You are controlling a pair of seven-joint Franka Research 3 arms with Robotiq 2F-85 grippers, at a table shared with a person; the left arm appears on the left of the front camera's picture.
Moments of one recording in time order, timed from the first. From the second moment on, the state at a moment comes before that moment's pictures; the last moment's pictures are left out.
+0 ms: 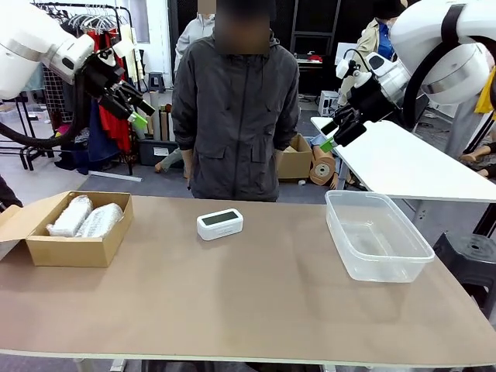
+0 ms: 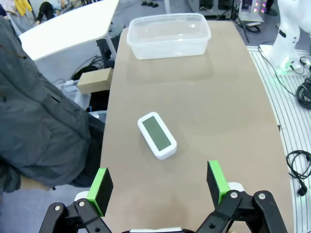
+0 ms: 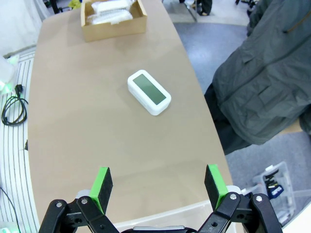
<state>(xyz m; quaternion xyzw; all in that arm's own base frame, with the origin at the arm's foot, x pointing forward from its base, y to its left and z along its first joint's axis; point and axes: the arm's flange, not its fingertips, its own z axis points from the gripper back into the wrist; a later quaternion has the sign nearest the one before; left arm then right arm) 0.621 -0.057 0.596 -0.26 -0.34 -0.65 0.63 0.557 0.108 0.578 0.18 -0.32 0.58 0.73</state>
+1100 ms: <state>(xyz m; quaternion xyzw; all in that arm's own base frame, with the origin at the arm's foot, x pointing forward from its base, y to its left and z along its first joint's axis) 0.620 -0.057 0.597 -0.26 -0.34 -0.65 0.63 0.557 0.108 0.578 0.18 -0.32 0.58 0.73</state>
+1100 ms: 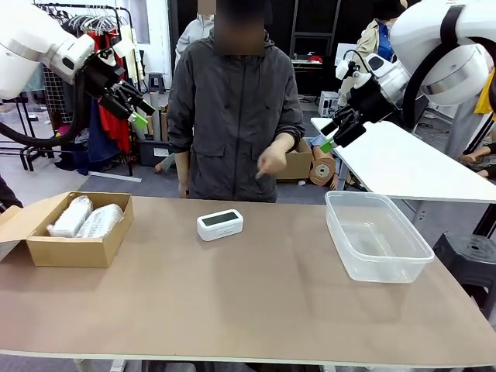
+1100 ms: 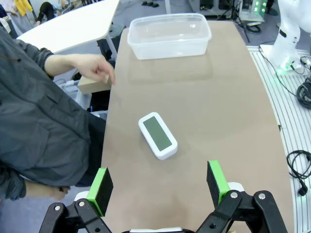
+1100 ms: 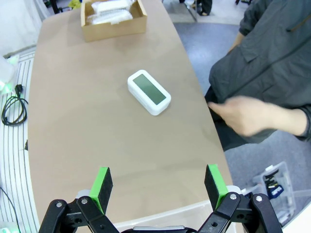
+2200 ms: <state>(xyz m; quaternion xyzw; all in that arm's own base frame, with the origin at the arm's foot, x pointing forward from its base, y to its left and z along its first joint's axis) 0.620 -0.057 0.597 -0.26 -0.34 -0.65 0.63 0.557 0.108 0.578 0.18 -0.32 0.58 0.73</state>
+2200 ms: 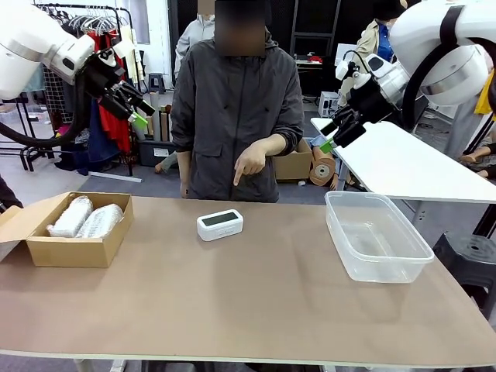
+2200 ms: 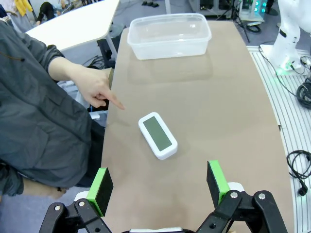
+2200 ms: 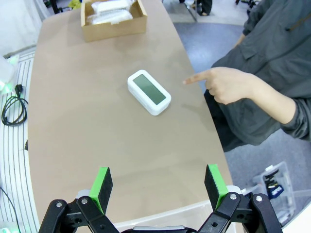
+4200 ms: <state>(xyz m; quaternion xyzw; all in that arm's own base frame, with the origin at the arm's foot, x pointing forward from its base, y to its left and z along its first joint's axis) 0.620 -0.057 0.597 -0.26 -0.34 -0.65 0.63 0.554 0.124 0.575 0.18 -0.31 0.59 0.72</state>
